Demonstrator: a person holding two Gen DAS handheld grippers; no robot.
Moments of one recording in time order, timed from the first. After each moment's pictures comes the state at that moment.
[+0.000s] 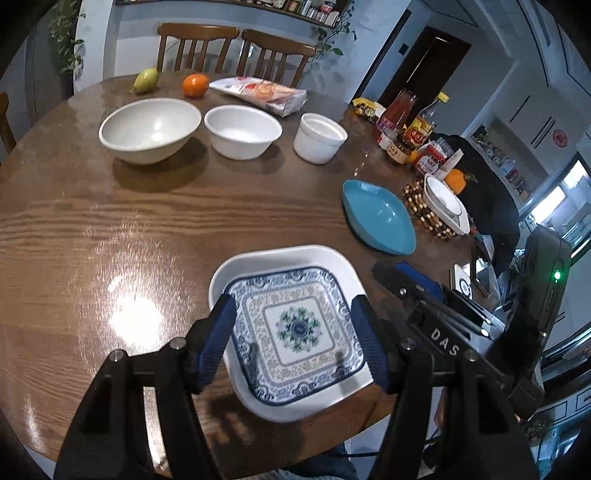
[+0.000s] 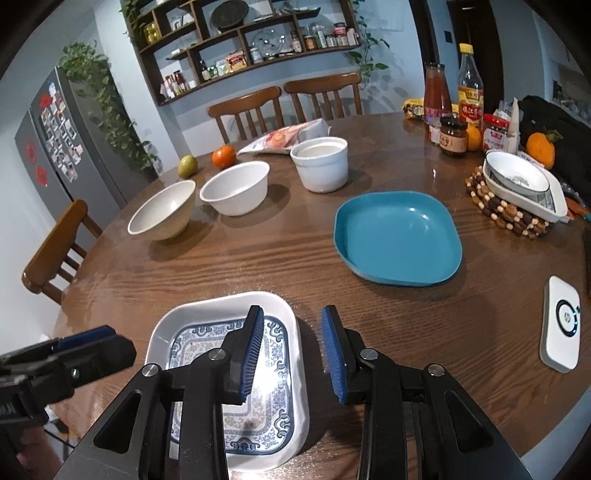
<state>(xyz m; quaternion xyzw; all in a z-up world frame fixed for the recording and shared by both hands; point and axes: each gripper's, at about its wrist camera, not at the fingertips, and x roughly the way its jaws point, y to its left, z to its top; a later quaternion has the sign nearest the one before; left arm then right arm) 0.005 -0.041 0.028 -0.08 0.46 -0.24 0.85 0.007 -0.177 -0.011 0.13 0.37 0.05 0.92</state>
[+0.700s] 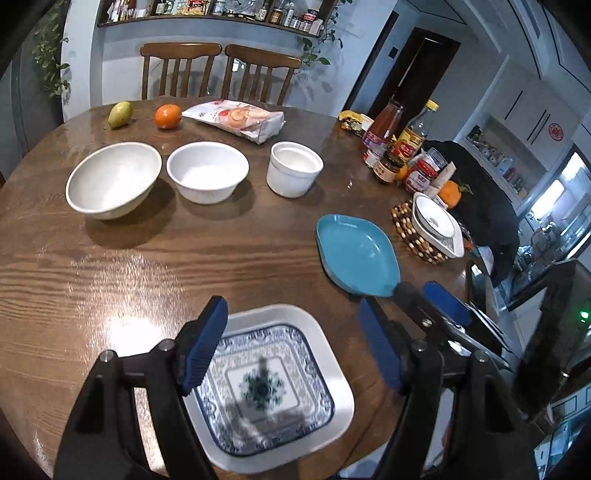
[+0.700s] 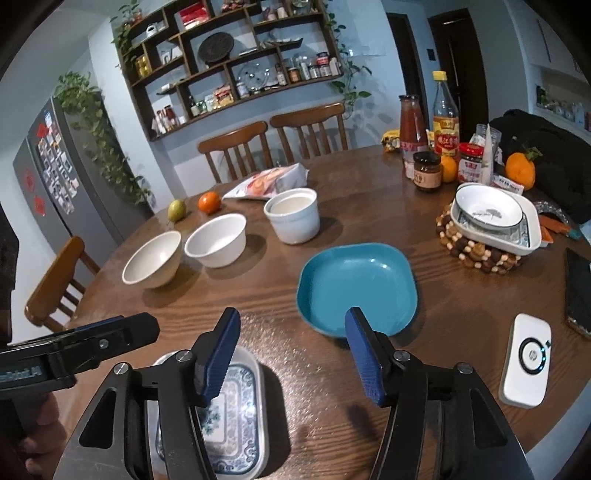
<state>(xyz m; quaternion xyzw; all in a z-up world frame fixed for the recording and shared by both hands) 0.041 -0.089 0.055 -0.06 0.43 -0.24 0.87 0.010 -0.219 0.020 0.15 0.32 0.03 0.93</state>
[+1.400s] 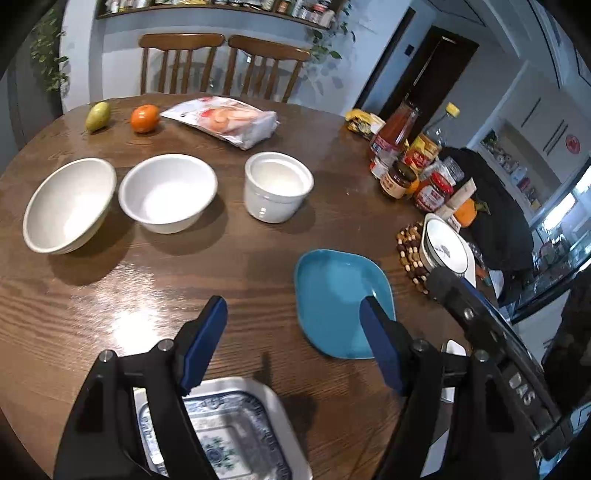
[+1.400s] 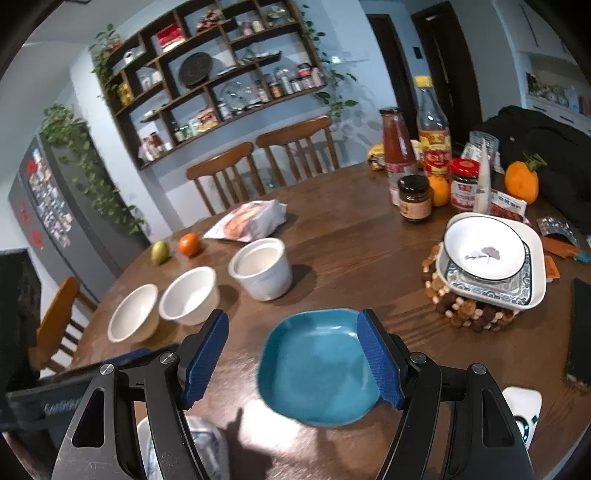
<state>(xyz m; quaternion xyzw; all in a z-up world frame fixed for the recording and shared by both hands) 0.100 -0.157 0.053 -0.07 0.46 -0.22 0.86 0.070 -0.286 0.032 0.19 0.31 0.02 0.93</state>
